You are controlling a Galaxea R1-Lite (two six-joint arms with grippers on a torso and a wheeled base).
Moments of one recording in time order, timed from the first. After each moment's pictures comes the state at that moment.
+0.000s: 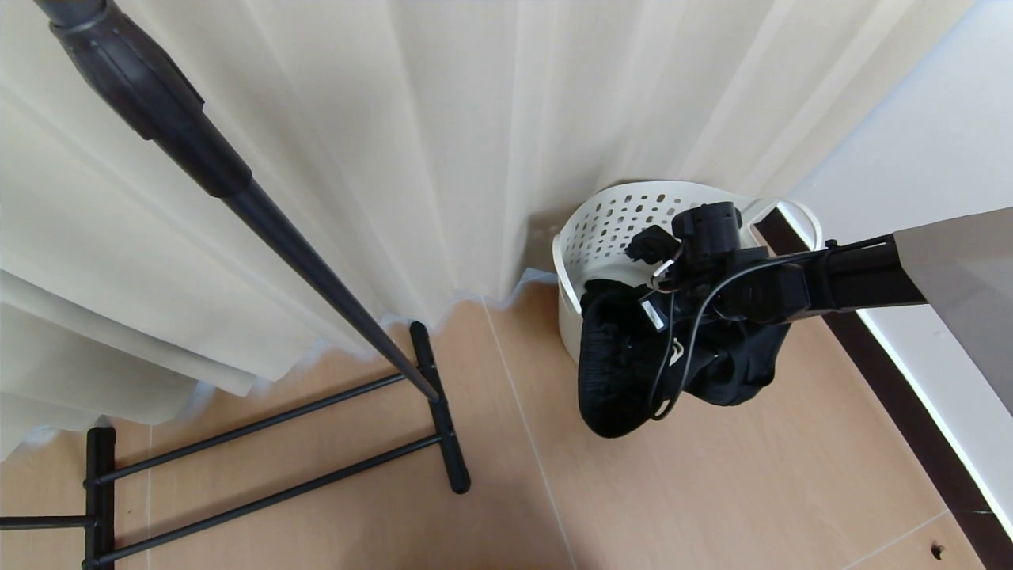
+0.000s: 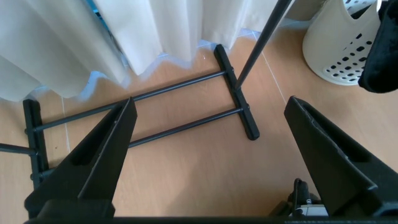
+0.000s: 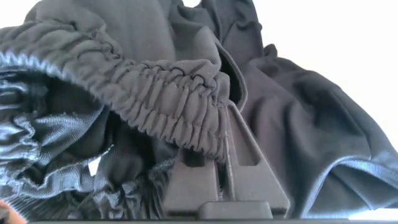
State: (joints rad) left arm -0.01 0.00 -0.01 0.04 0.01 -0.01; right arm 0.30 2.22 -1.60 0.00 -0.25 -0.30
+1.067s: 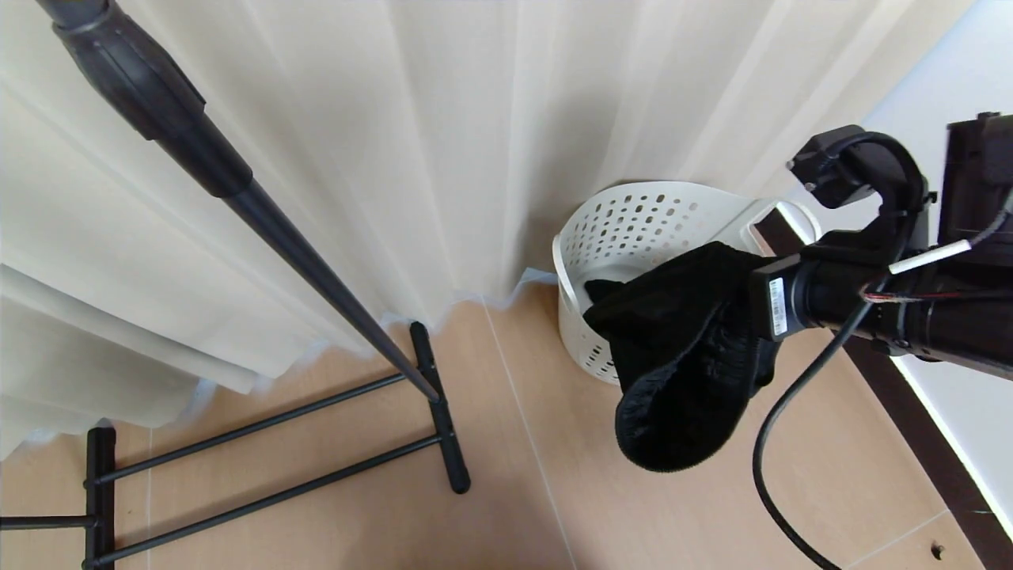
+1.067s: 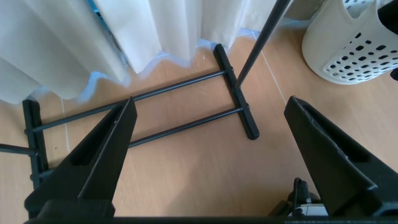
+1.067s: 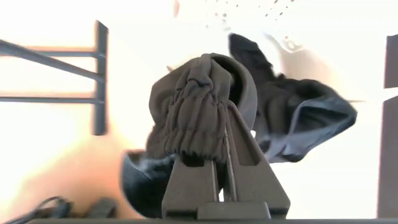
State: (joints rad) left arm -0.01 0.00 -0.01 0.04 0.01 -0.01; right arm 0.55 1.46 -1.01 -0.11 -0.28 -0.04
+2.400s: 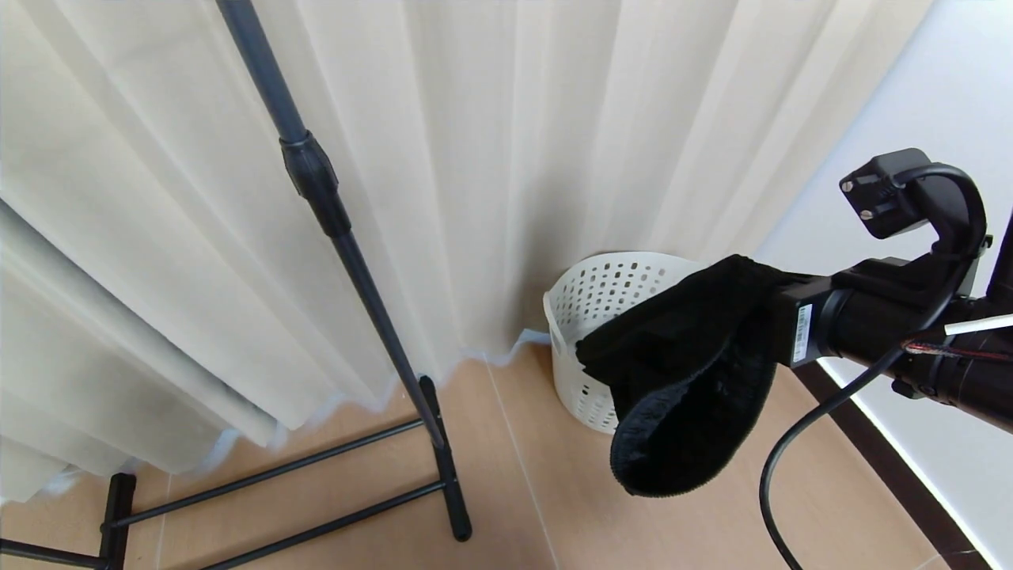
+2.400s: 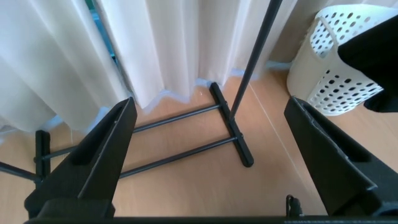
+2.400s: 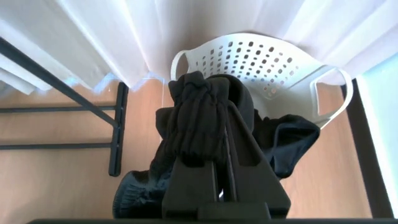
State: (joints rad) left arm -0.01 0.00 -0.02 0.04 0.01 -0.01; right arm 0.57 1.39 -0.79 -0.37 -0.29 -0.01
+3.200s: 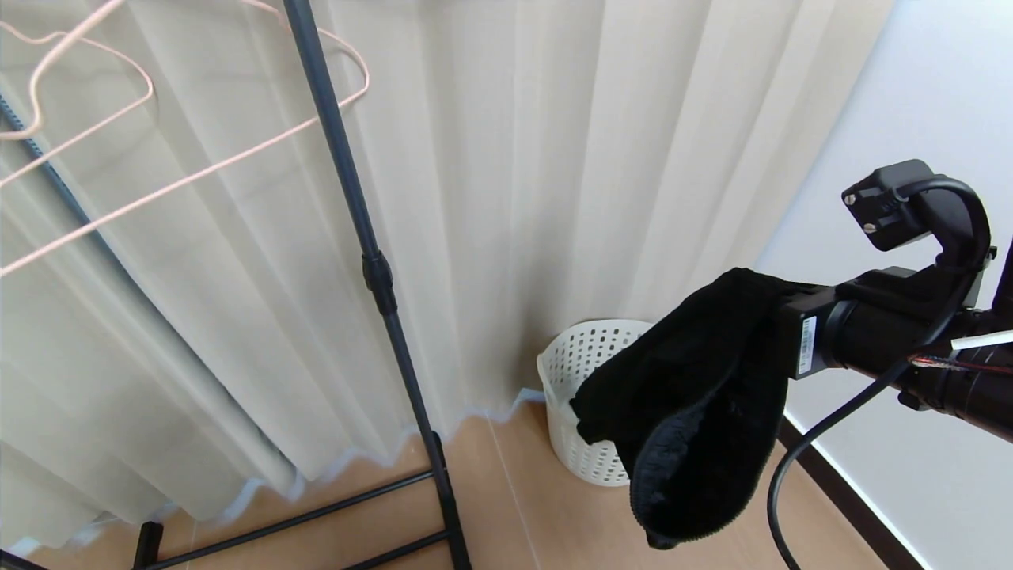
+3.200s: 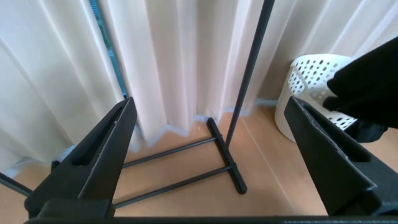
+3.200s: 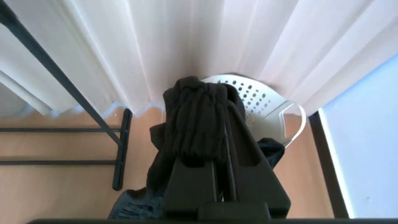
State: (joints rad) left arm -0.01 0.00 -0.02 0.04 0.01 -0.01; right arm 0.57 1.38 -0.77 -0.37 -0.29 -0.01
